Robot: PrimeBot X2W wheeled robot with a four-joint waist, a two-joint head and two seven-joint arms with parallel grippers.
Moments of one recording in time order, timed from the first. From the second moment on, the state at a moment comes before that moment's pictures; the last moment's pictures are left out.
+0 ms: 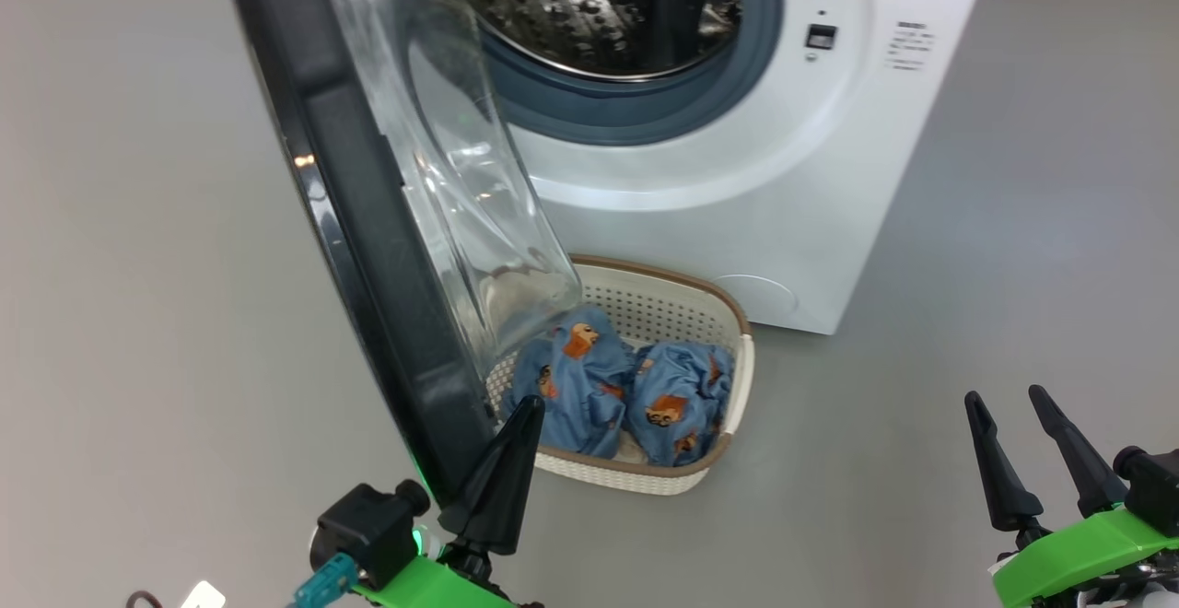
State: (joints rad) left arm -0.11 0.02 -0.43 0.07 -0.43 -0.05 -0.25; right arm -0.06 -0.29 0.01 0.25 0.42 0.13 -0.25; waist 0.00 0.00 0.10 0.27
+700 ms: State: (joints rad) left arm -0.09 0.06 -0.30 0.07 -0.41 0.04 -0.26; right arm -0.06 -0.30 0.02 0.25 0.42 0.13 -0.25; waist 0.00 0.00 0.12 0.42
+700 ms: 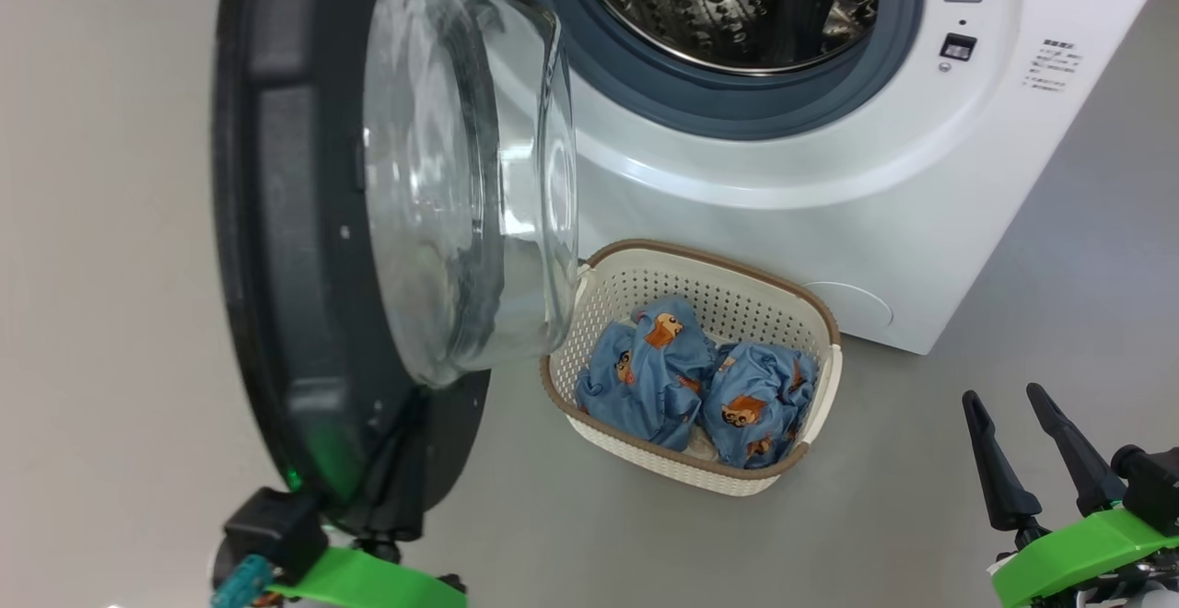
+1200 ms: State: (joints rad) left arm -0.09 0.09 -0.10 0.08 -0.42 0.08 -0.26; right arm -0.07 -0.31 0.03 0.25 0.42 0.13 -0.25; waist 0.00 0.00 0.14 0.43
